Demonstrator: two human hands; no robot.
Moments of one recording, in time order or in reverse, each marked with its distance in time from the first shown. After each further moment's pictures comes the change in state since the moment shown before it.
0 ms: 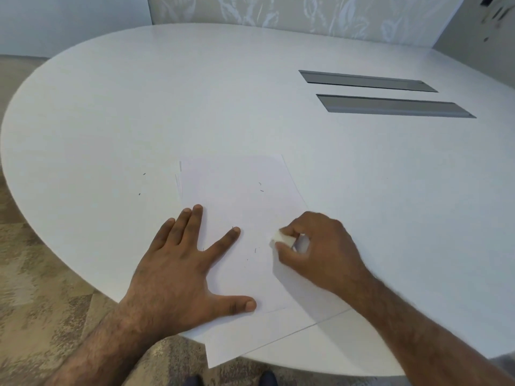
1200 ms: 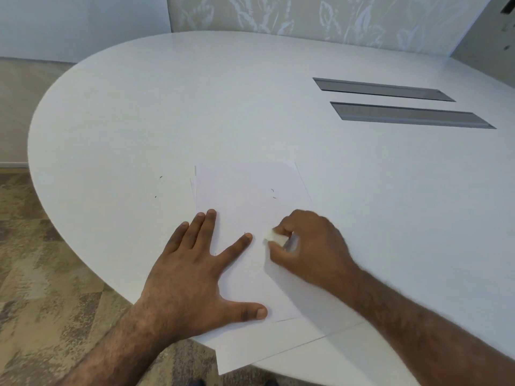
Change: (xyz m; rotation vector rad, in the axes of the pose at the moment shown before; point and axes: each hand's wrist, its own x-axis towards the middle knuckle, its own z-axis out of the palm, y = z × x) left_hand -0.001 -0.002 0.002 -0.006 -0.012 -0.008; right_hand 0.024 -0.020 0.019 -0.062 -0.070 -0.112
